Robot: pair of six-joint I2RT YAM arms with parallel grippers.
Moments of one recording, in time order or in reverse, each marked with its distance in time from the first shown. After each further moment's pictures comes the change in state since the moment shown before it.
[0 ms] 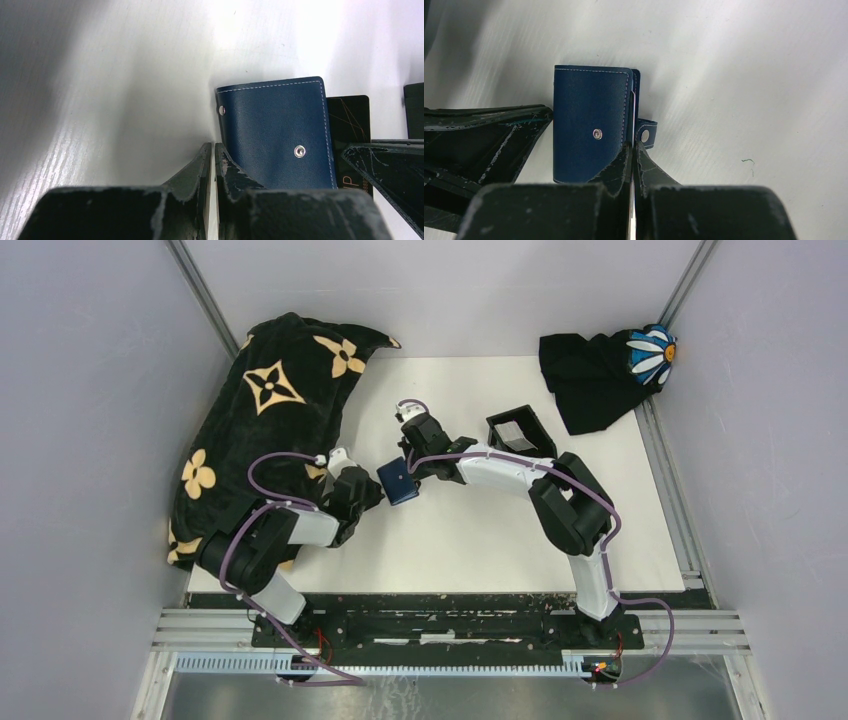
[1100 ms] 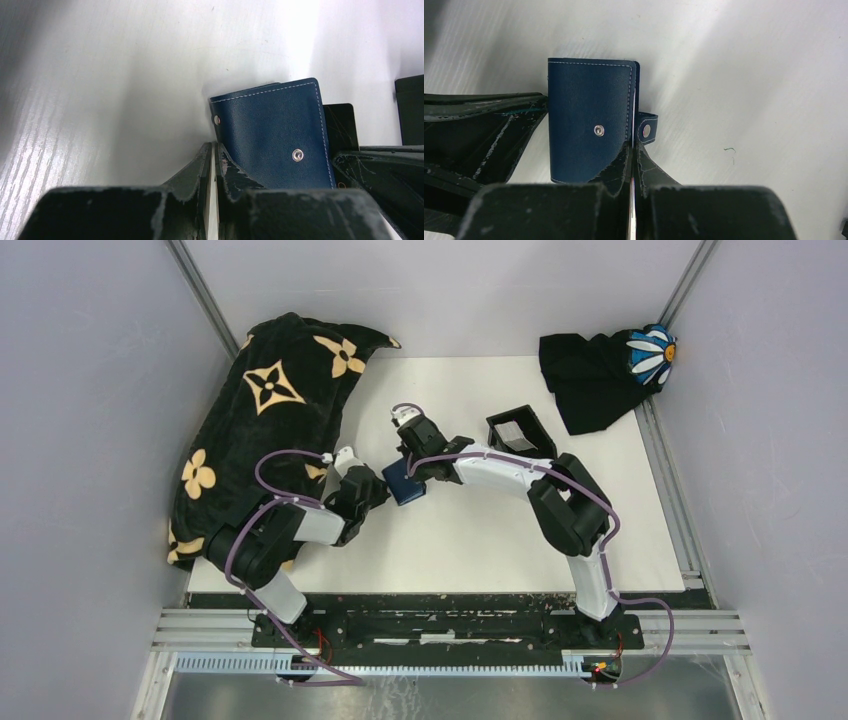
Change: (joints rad) left arm -0.034 0.045 0.025 0.038 0.002 -0.001; right arm 0.019 0.003 0.031 -0.077 0.053 -0.069
